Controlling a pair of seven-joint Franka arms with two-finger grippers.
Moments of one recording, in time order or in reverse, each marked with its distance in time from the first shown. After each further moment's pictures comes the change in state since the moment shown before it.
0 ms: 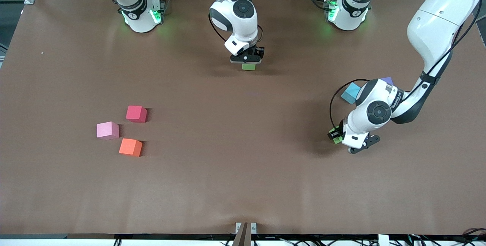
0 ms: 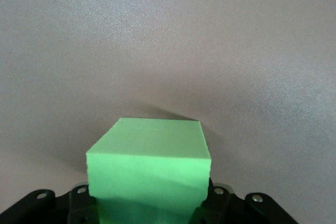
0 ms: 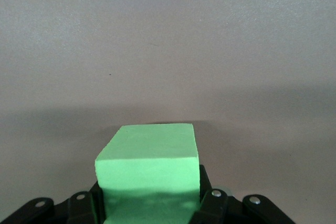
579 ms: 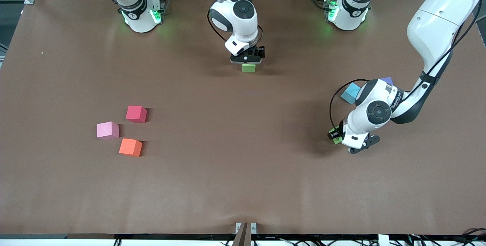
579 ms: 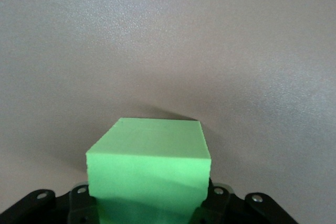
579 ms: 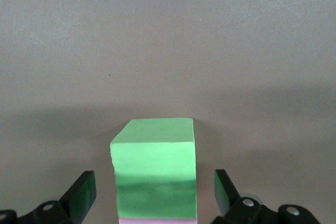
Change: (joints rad) left arm -0.001 0.000 -0.002 0.003 0.000 0.000 0.000; right arm 0.000 0.002 0.000 0.002 0.000 0.006 0.001
